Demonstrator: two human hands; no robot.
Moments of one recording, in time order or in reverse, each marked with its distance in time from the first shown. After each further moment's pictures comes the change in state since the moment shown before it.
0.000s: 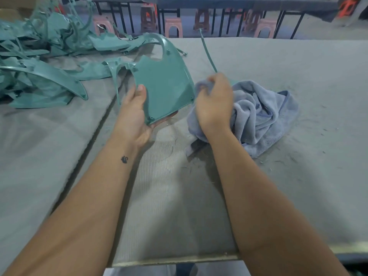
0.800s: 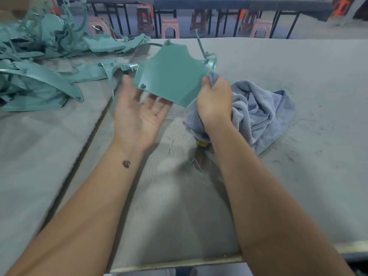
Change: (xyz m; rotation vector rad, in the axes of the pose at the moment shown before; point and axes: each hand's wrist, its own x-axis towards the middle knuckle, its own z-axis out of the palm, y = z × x) left_hand -0.005 -0.006 0.005 -0.411 -0.100 -0.102; right_hand 0.006 -0.007 -0.004 0.087 -0.045 0.144
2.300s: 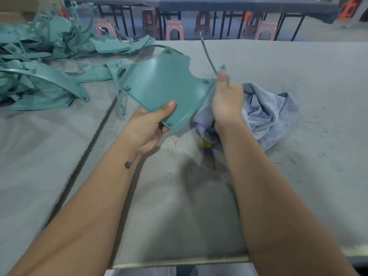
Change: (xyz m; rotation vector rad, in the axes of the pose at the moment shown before) left_hand -0.004 -0.007 -0.006 0.444 -0.110 0.049; right_hand 0.008 0.003 -0.010 0.175 0.010 0.187
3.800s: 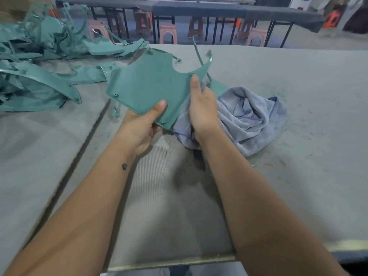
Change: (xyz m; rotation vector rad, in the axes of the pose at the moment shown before) left_hand 0.002 -0.003 0.002 0.002 0.091 0.016; right_hand -0.021 0.002 0.019 0.189 -0.222 -0.005
